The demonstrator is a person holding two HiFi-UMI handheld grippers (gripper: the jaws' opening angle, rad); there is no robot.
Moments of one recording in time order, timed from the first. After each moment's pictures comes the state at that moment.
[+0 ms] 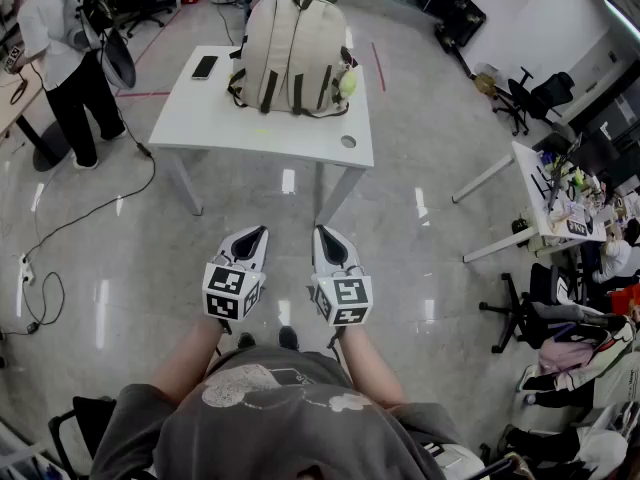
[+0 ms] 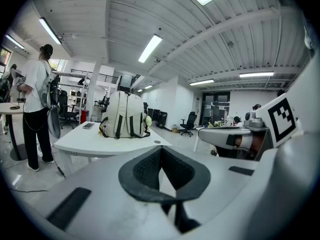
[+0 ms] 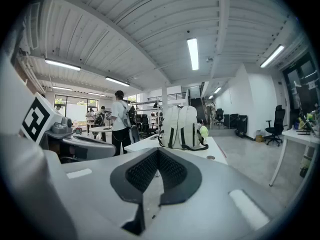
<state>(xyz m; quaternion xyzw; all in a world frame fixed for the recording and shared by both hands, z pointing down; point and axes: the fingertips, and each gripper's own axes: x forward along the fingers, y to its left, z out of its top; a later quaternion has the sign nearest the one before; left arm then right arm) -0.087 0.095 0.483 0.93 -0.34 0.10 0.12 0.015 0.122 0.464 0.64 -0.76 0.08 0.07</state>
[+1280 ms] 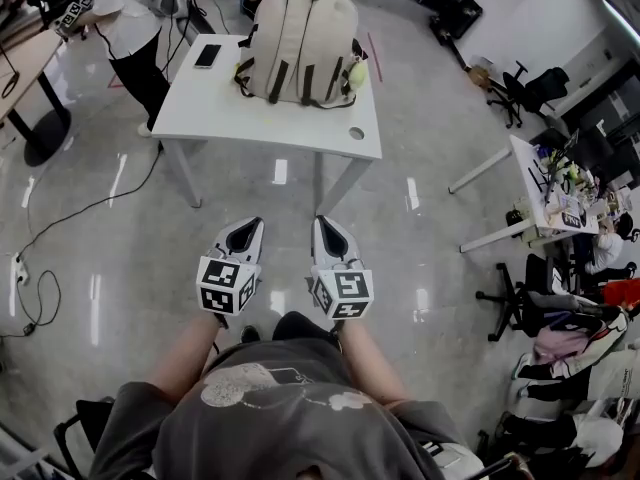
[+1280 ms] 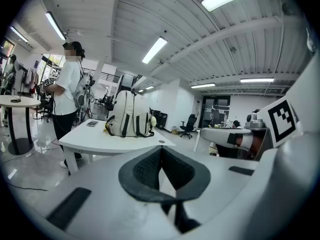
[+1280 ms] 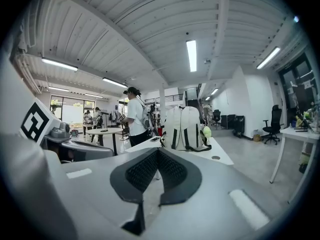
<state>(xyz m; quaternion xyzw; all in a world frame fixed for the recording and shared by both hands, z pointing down) -0.140 0.074 0.492 0.93 -0.34 0.08 0.14 -0.030 0.104 0.465 0.66 -0.75 0.08 0.05</state>
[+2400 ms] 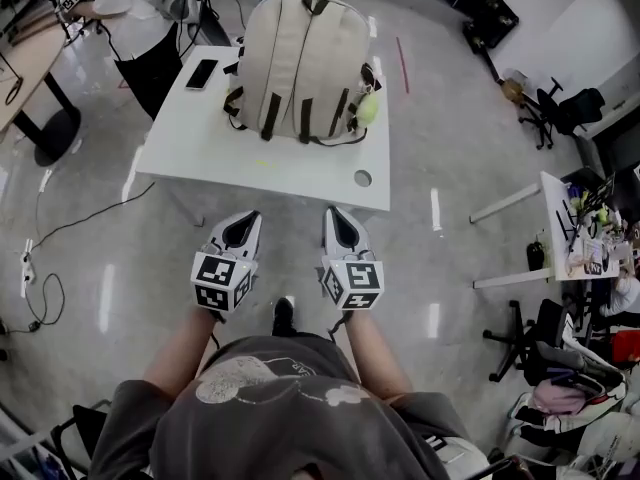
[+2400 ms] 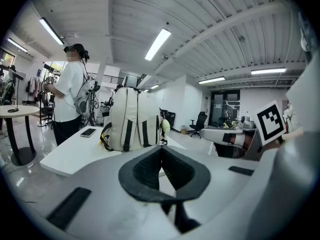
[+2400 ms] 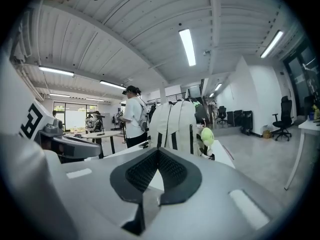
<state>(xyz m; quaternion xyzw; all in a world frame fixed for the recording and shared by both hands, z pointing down) -0.040 -0.109 0.501 0.91 -0.38 0.10 0.12 0.102 -0.094 0.490 0.63 -0.77 0.10 0.03</state>
